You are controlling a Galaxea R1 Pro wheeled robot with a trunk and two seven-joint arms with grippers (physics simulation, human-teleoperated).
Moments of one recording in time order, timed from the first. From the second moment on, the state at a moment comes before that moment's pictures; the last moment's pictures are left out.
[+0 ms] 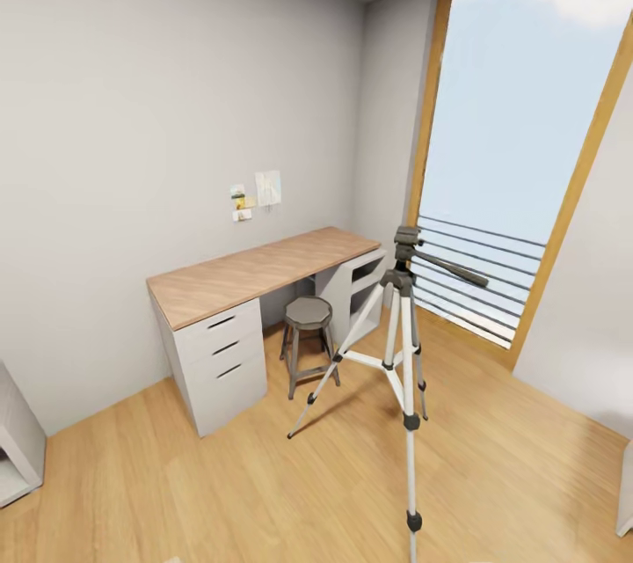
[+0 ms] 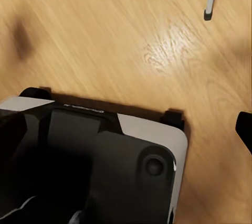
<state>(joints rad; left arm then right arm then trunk) -0.39 0.09 -0.32 0.00 1.07 0.05 -0.18 -0.38 -0.18 -0.11 -0.17 0.17 0.29 0.53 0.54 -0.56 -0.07</state>
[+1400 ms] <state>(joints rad) -0.30 0.09 -0.32 -0.01 0.89 0.05 -0.03 -0.32 -0.19 -0.11 0.03 0.16 0.01 0.28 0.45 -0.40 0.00</state>
